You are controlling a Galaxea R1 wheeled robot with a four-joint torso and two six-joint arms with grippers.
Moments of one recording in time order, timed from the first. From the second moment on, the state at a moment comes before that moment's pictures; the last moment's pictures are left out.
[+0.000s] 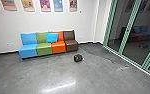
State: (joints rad) left arm 1.46 3.04 -2.82 0.04 -0.05 -0.06; right arm -1.52 2.91 -2.47 -0.21 0.08 0.16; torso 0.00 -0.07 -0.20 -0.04
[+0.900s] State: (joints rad) left arm 1.46 3.04 -2.82 0.04 -0.05 -0.06; right arm -1.52 2.91 -2.47 -0.21 0.08 0.16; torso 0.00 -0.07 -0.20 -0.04
